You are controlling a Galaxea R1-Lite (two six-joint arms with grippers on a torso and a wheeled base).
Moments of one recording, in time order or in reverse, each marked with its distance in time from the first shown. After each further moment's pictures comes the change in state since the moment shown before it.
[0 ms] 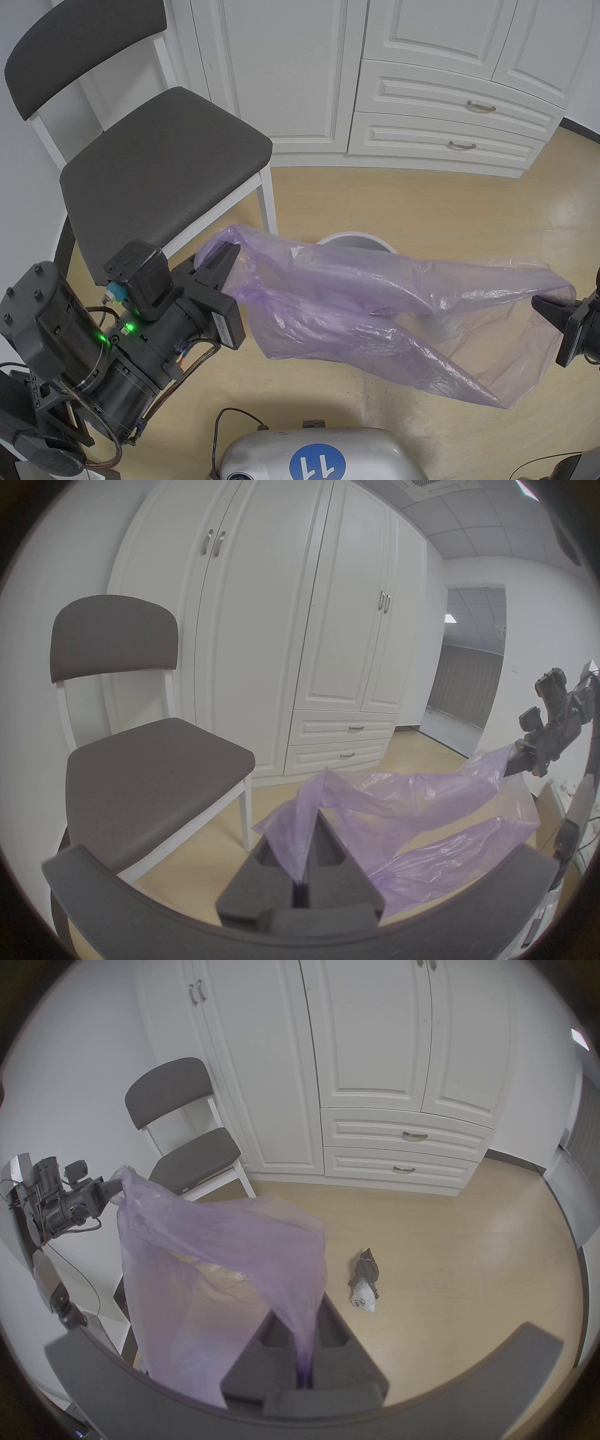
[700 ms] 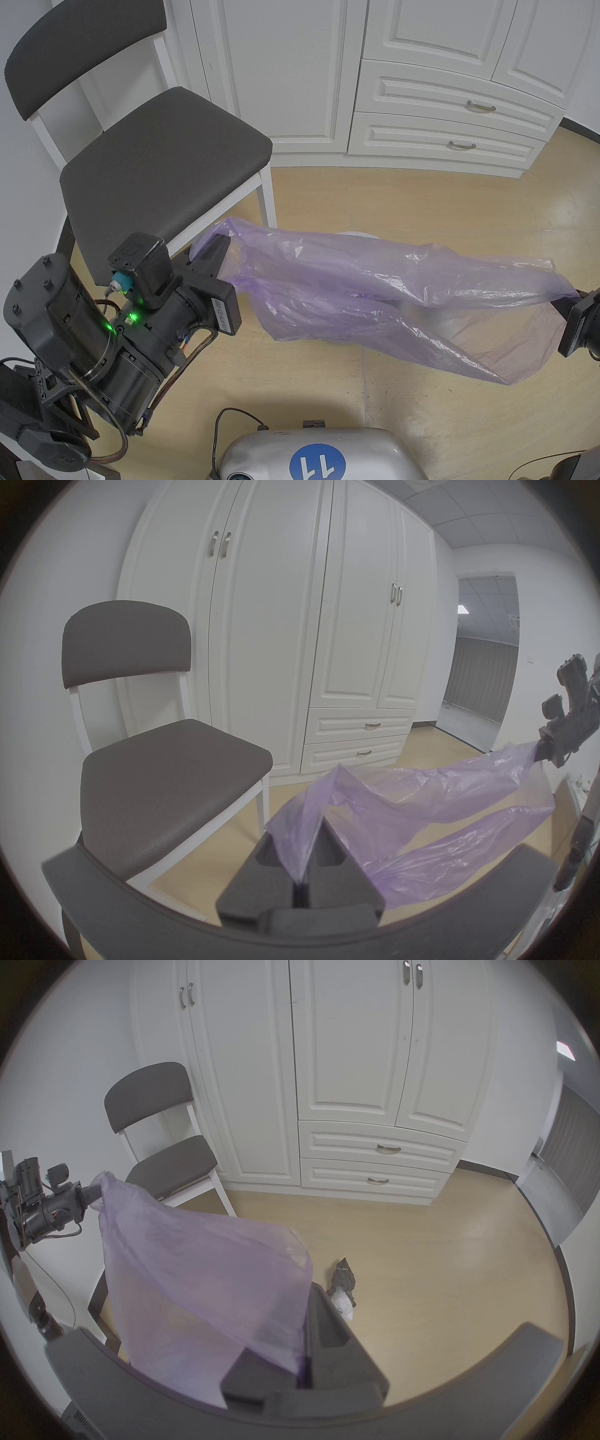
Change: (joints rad) left arm 0.023 0.023 -0.024 0.000 0.066 0.022; right arm 0.072 -0.003 0.017 -0.062 -0.213 -0.002
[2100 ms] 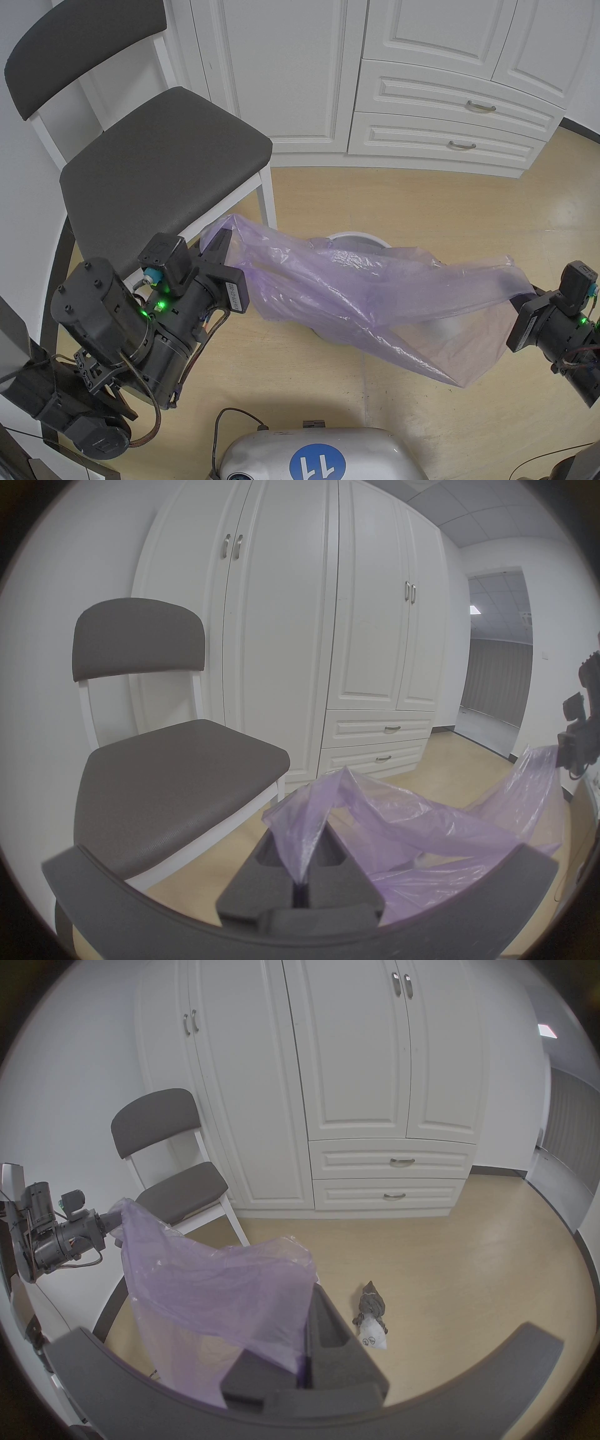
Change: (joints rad) left arm 0.101 0.194 -0.010 -0.250 -0.025 0.018; right arm 0.029 0.246 0.208 -0.628 0.009 -0.010
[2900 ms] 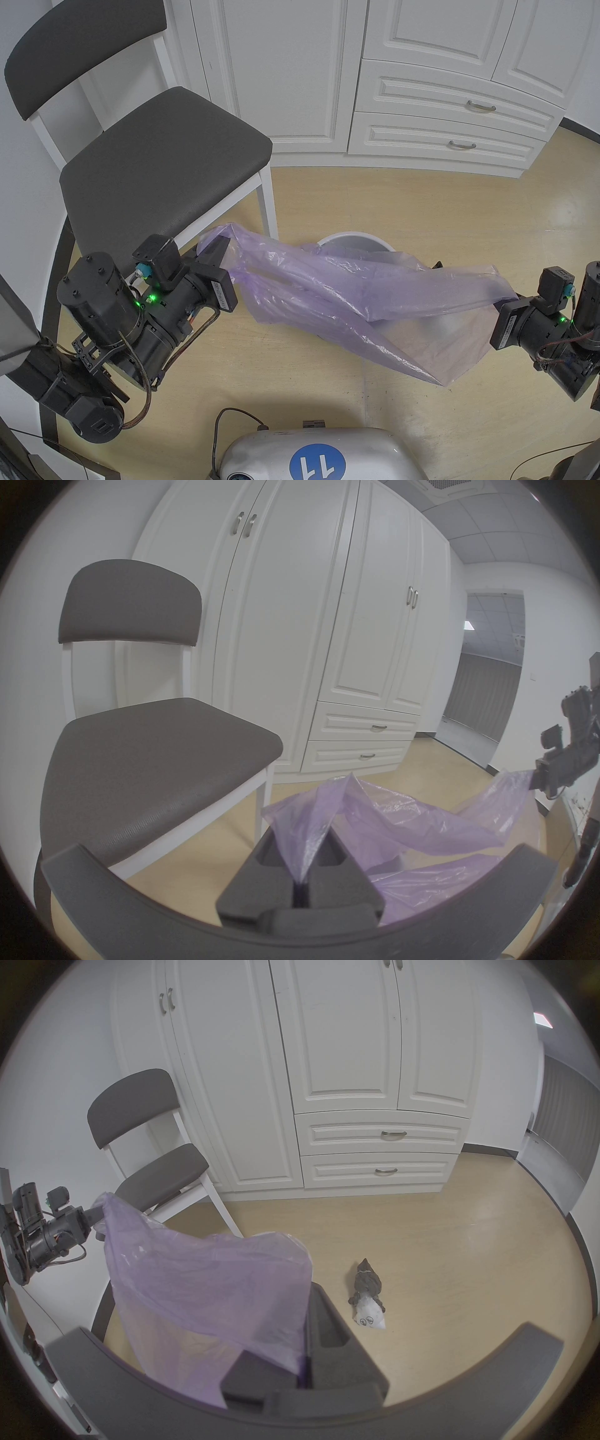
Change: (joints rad) left arm 0.134 0.035 0.019 0.001 -0.233 -0.134; right arm -0.079 0.110 -0.007 0.010 0.027 0.086
